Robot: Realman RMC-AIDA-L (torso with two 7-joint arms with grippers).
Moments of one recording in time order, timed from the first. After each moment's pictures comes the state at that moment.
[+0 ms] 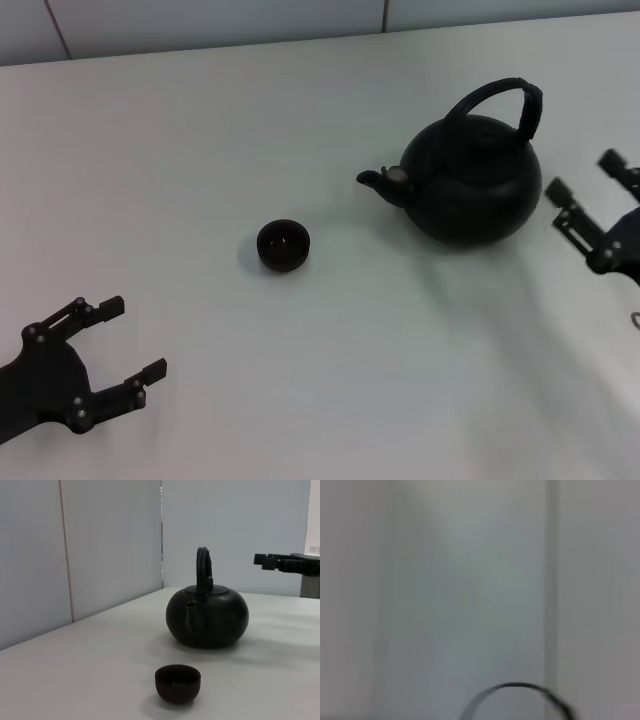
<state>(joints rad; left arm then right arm) -0.25 -2.01 0.82 0.36 1.72 1.55 -0.68 0.22 2.08 0.01 -0.07 -1.85 -1.62 0.37</state>
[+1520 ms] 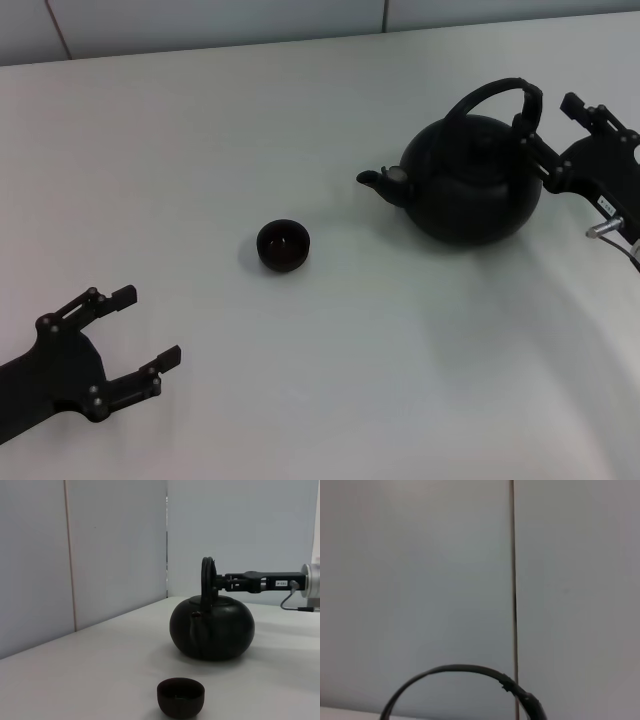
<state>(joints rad) -0.25 -2.05 0.80 0.36 1.72 1.55 -0.68 0.42 2.08 0.11 -0.06 -1.83 -1.30 0.40</state>
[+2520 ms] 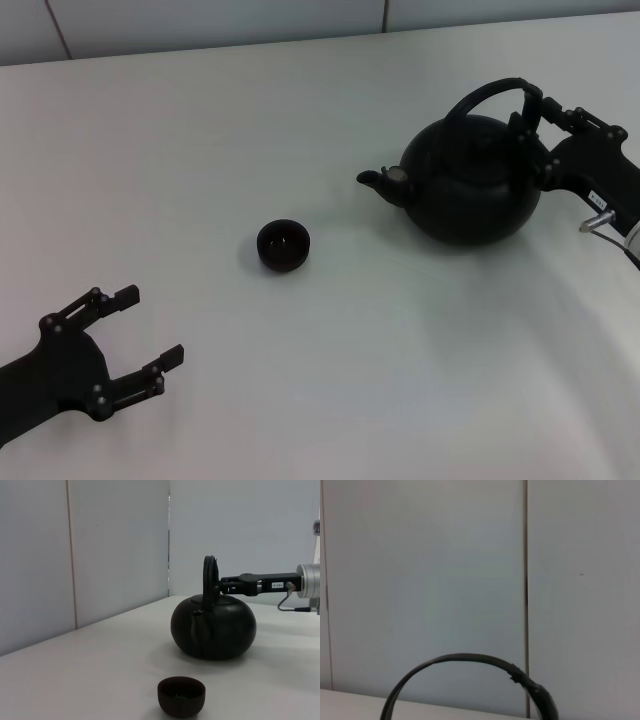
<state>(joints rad) -0.26 -2.05 0.80 0.36 1.72 1.54 -0.69 0.45 2.07 0.10 -0.10 -1.88 -1.26 0.46</state>
